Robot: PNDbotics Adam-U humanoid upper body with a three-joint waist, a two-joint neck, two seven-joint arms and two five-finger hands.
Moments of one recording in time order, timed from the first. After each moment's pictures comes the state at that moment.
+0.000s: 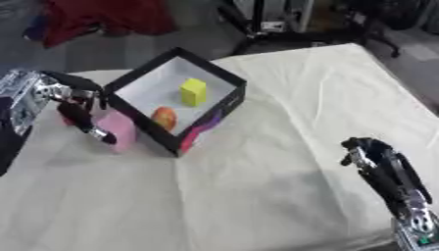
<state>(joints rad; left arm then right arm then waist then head) -0.96 0.47 -0.38 -0.82 -0.96 -0.35 -0.77 0.11 -0.22 0.02 -1.78 0.11 -0.04 -0.04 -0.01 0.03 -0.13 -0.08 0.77</state>
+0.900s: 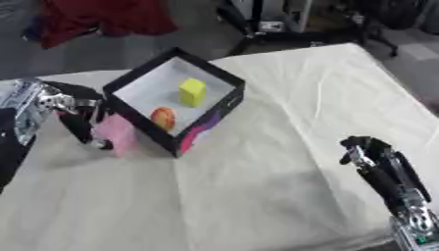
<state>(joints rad) -0.92 0.45 -0.37 -0.84 -0.97 -0.36 -0.76 0.10 -0.22 0.02 -1.78 0.11 -0.04 -0.04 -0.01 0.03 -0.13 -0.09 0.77</state>
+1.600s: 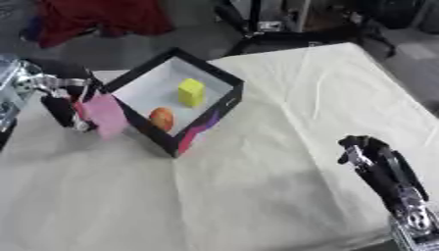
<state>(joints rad) -0.98 0.60 -0.38 -1.05 -0.88 -0.35 -0.77 0.10 -0.22 0.02 -1.78 0.11 -0.04 -0.04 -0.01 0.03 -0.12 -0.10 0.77</state>
